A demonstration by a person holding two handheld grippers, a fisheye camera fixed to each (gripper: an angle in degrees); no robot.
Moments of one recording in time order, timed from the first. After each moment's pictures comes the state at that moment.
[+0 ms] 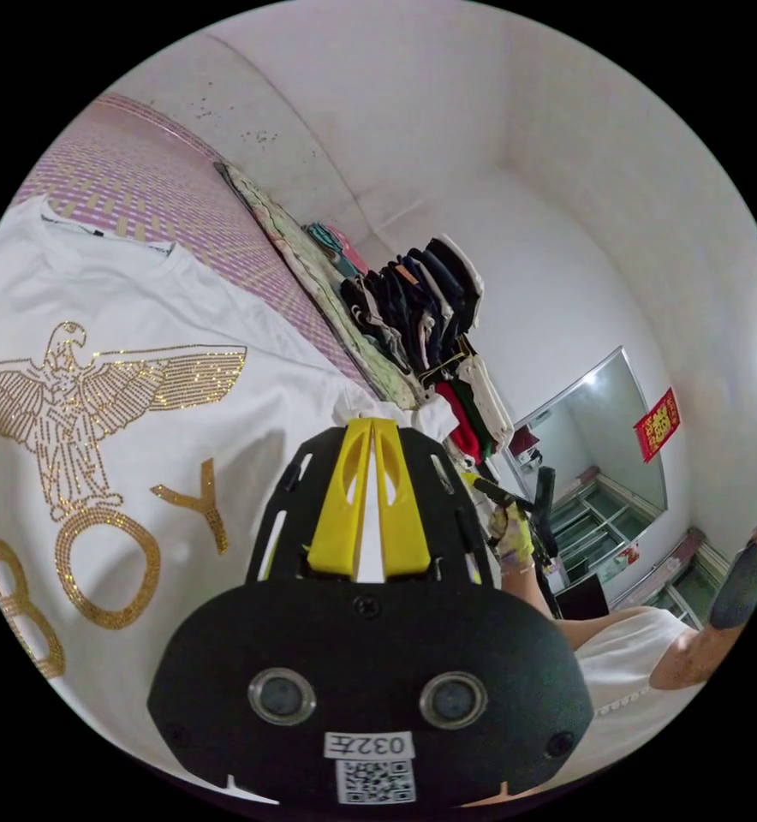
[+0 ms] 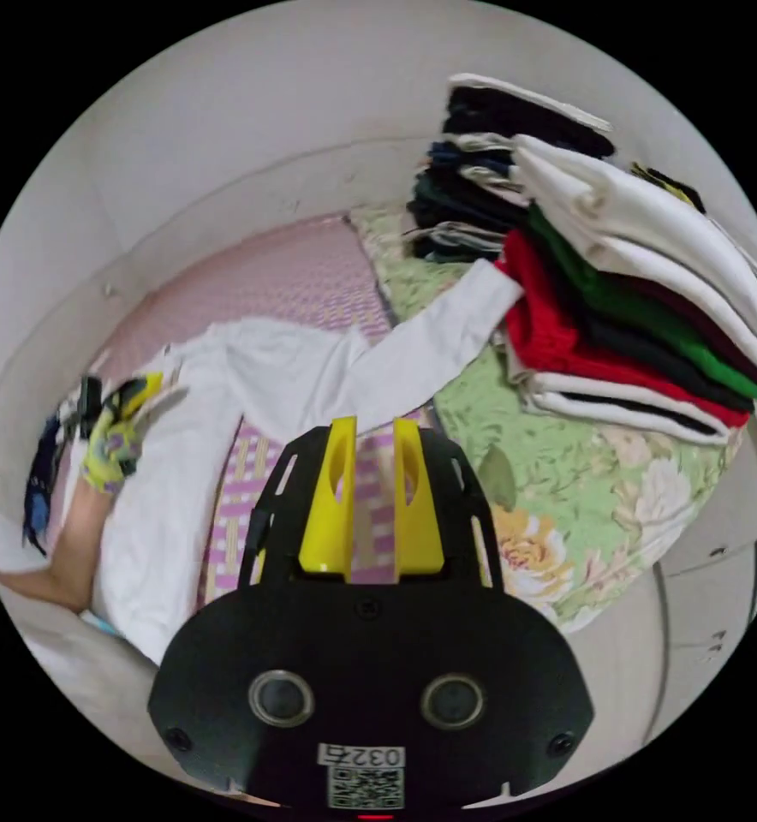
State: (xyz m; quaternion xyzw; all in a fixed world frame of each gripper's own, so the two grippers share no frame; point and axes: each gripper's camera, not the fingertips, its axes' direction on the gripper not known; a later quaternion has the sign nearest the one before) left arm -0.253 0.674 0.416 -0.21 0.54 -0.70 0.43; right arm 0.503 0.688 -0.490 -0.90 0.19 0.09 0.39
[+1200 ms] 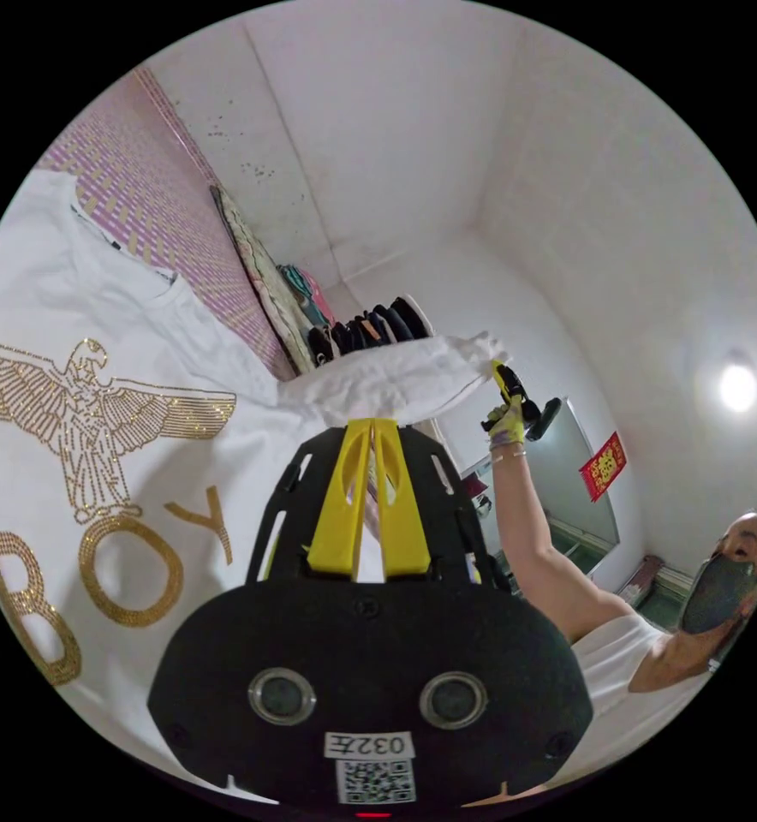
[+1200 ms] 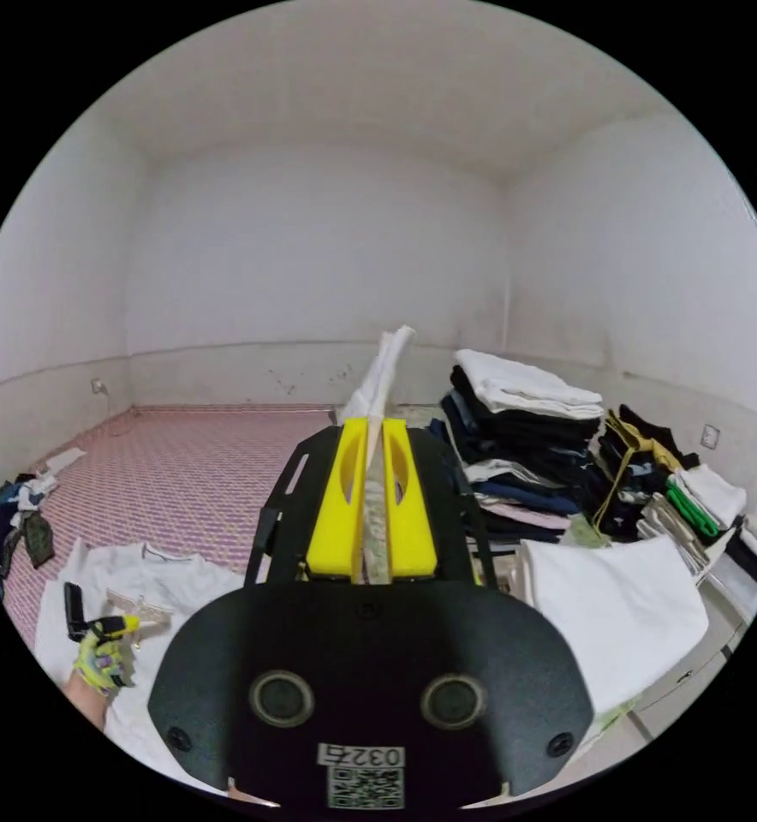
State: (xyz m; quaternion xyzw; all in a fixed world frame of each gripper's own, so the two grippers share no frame) left arm -0.344 0.689 0.433 -0.12 0.50 -0.77 0.37; right arm 0.471 0.770 -0.270 -0.77 0.15 -0.04 0.62
